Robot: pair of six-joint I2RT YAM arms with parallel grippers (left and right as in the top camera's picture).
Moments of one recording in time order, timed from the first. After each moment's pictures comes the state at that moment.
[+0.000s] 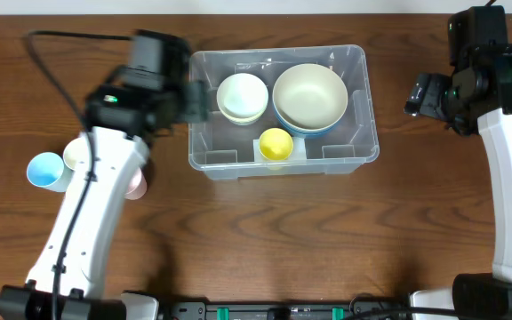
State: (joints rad) left arm -0.18 1.52 1.53 -0.98 -0.01 -0.22; right arm 0.05 1.61 1.84 -1.45 0.26 0.41
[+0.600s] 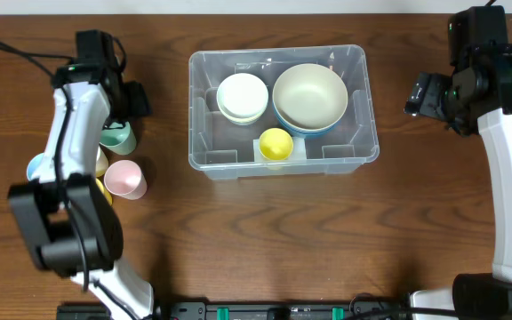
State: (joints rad) left arm 0.13 1.91 1.53 -0.90 -0.04 -0.21; right arm 0.05 1.61 1.84 -1.45 0.26 0.41
